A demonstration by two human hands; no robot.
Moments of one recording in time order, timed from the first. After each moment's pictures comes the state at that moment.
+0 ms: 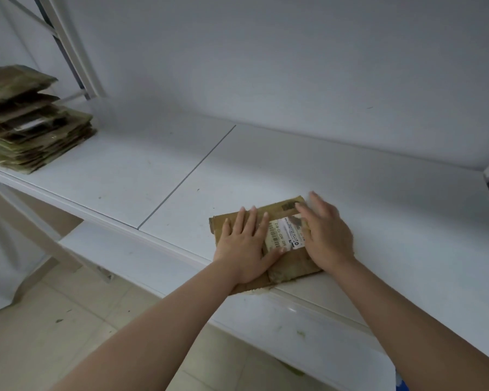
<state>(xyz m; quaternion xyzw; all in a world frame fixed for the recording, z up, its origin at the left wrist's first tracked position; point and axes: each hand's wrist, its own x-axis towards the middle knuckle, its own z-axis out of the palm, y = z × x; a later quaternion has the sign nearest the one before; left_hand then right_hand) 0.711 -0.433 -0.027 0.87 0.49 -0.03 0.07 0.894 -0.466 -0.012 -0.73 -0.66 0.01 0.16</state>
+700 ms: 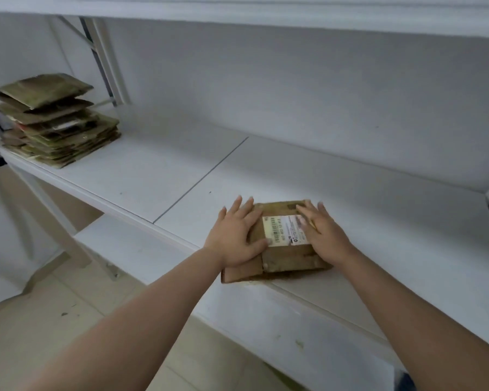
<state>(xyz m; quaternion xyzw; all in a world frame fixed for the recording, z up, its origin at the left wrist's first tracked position) 0.681 -0.432 0.005 0.86 0.48 0.12 0.11 0.897 -0.466 0.010 -0.66 -0.66 0.25 0.26</state>
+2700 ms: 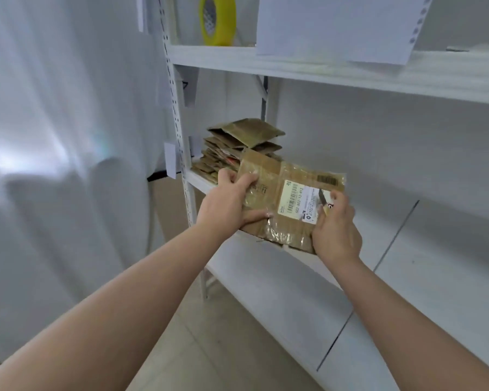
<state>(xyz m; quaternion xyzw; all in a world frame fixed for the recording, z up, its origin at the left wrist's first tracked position) 0.229 -0.394 0.126 0.71 0.65 0.28 0.00 0.429 -0.383 0.095 -0.69 -0.63 0.09 0.36</state>
